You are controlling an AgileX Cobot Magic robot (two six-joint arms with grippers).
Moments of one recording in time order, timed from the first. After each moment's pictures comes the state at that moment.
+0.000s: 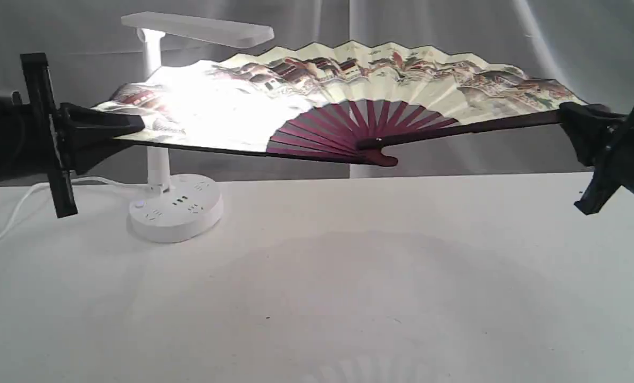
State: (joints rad) left arm 0.20 1.92 -1.25 -1.68 1.24 0.63; right arm -0.25 1.99 -1.03 -0.67 -1.11 2.07
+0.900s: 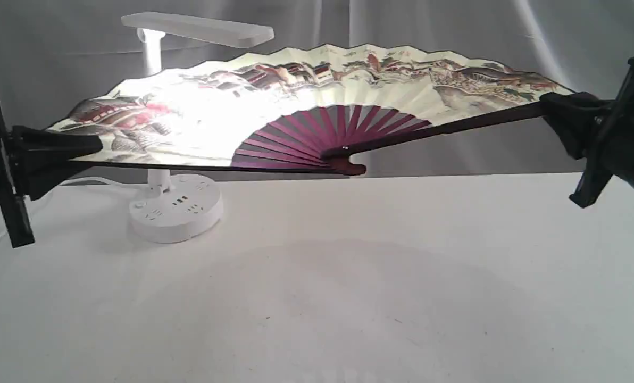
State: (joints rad) left arm 0.31 1.85 -1.10 -1.66 1.28 0.65; right arm -0.24 1.93 -1.03 -0.81 -1.09 2.07
